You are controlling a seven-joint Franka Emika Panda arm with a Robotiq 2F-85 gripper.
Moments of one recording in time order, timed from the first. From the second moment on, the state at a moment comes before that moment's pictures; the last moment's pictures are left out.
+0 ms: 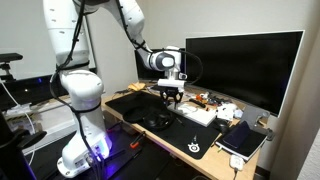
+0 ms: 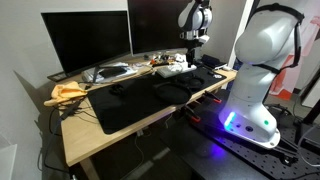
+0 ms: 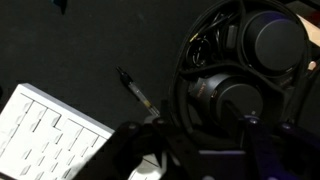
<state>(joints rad) -0.14 0.00 -0.29 -2.53 -0.10 2.44 -0.73</state>
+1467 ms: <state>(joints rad) -0.15 0.17 -0.20 -2.45 -0.23 2.47 -0.52</state>
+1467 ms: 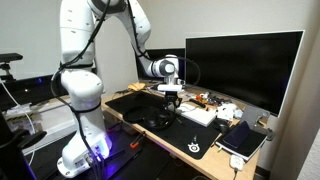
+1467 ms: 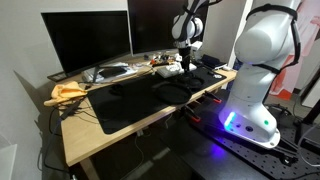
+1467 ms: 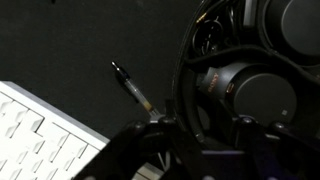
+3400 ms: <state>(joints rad) -0.15 0.24 -0.17 -2.40 -0.31 2.47 -0.43</state>
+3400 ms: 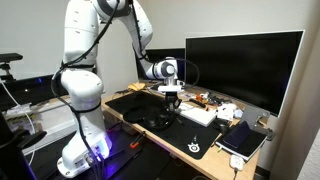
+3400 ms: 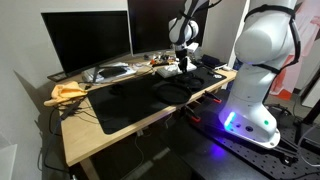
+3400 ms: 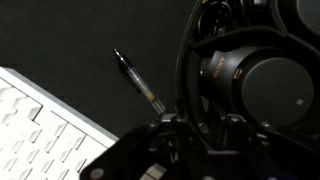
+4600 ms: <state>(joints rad) -0.14 0.16 -0.16 -2.45 -0.35 2.46 -0.42</state>
